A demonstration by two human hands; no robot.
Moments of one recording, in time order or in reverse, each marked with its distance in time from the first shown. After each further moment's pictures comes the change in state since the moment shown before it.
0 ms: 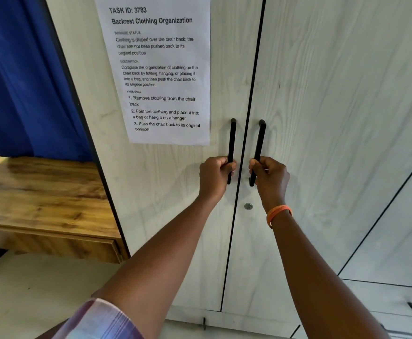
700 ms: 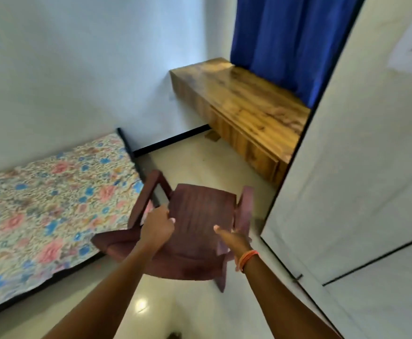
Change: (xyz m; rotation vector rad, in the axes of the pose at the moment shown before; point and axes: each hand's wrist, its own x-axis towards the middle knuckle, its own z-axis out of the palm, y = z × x) left_hand -0.481 -0.081 -0.330 0.802 0.355 -1.208; right_hand -0.448 0.053 0.146 -0.186 -1.366 0.737
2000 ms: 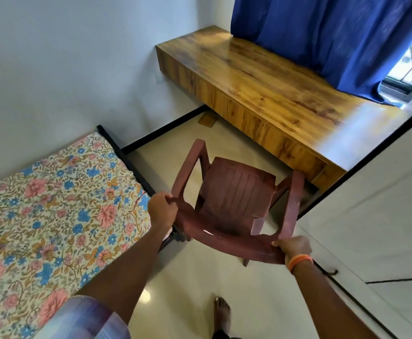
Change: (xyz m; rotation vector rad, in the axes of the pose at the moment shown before) left_hand 0.294 -0.120 -0.050 -0.234 0.119 -0.040; right_hand 0.128 -0.075 0.112 0.102 0.592 0.297
